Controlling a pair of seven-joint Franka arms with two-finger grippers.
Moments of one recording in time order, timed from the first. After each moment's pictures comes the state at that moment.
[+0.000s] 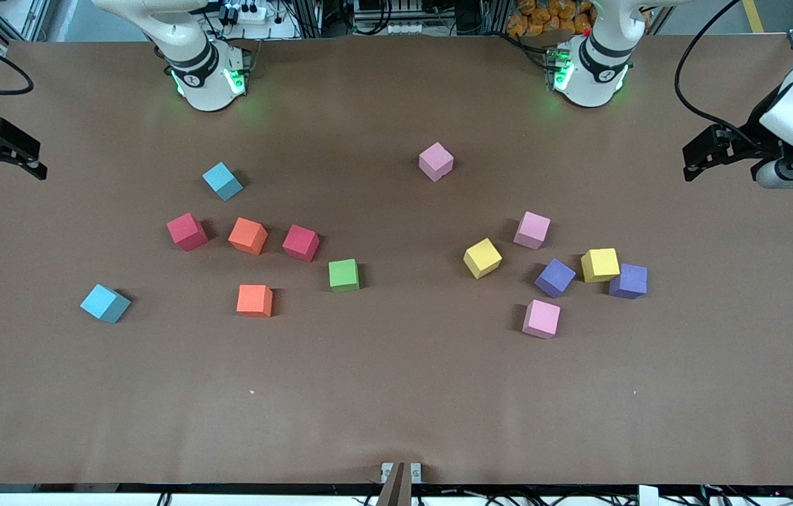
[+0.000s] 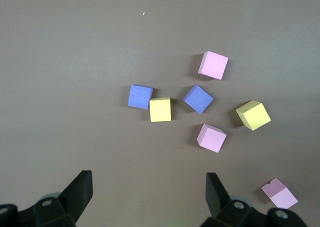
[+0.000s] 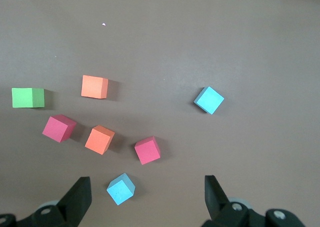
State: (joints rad) left arm -0.02 0.00 -0.13 -1.52 0.03 1.52 -0.14; right arm 0.04 -0.05 -0.06 -1.57 0.01 1.57 -0.16
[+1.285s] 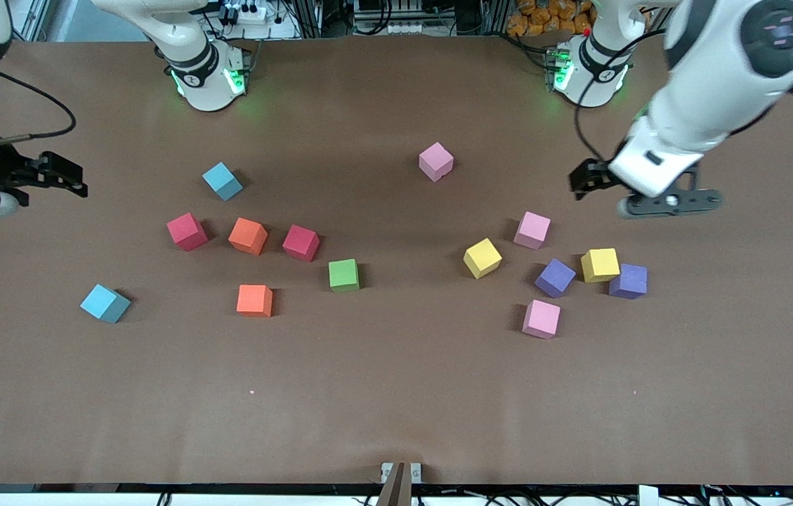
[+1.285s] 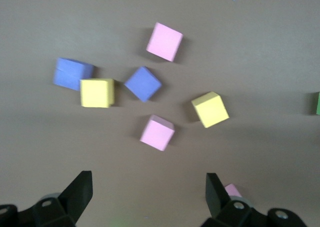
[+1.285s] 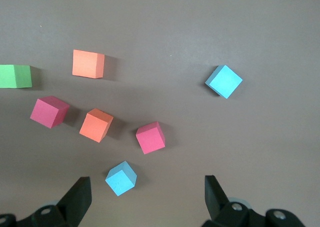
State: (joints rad) left arm -0.08 0.03 -0.33 -1.78 -0.03 1.77 -0.51; right arm 0.04 0.00 -0.06 -1.70 0.01 1.63 -0.16
